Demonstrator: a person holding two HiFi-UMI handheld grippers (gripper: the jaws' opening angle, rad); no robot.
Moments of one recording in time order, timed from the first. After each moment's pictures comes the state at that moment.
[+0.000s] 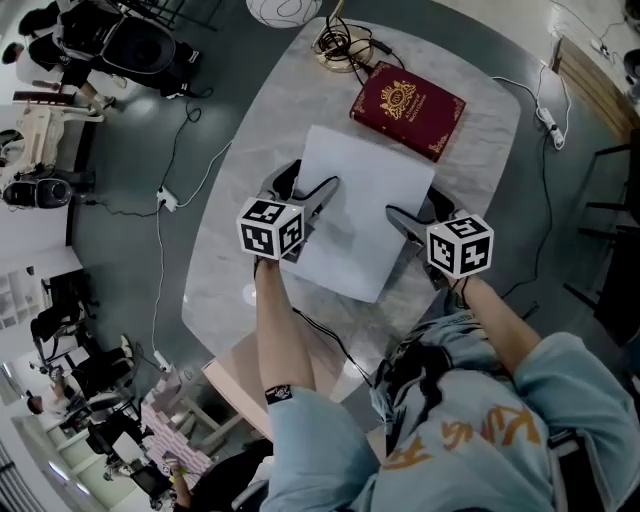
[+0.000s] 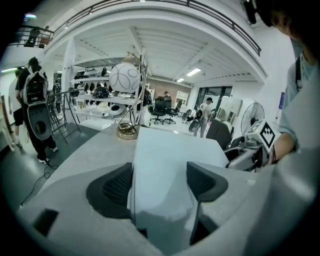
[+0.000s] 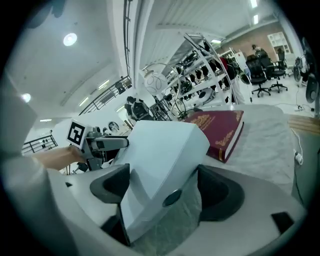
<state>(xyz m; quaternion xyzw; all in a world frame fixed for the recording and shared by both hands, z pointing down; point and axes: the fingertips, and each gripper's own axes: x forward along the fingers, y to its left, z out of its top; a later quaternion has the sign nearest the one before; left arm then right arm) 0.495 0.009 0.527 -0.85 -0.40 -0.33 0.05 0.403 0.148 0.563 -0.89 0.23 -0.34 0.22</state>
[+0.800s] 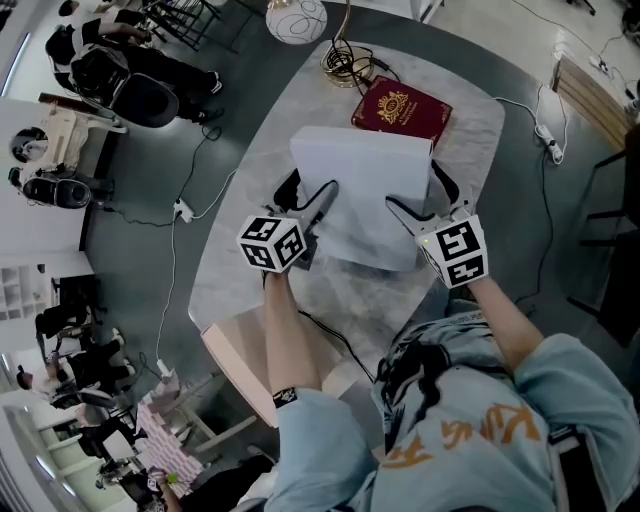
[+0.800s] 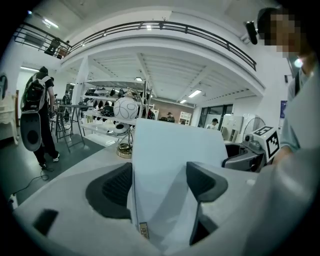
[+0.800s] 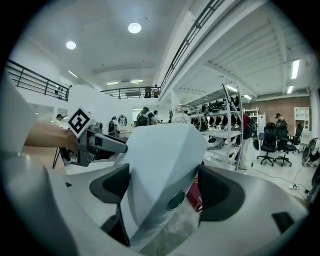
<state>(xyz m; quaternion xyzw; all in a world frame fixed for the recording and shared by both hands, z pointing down) 0.439 0.013 0.448 -0.90 -0.38 -0.23 -0.01 0.379 0.166 0.444 -0.96 0.24 -0.17 -0.01</state>
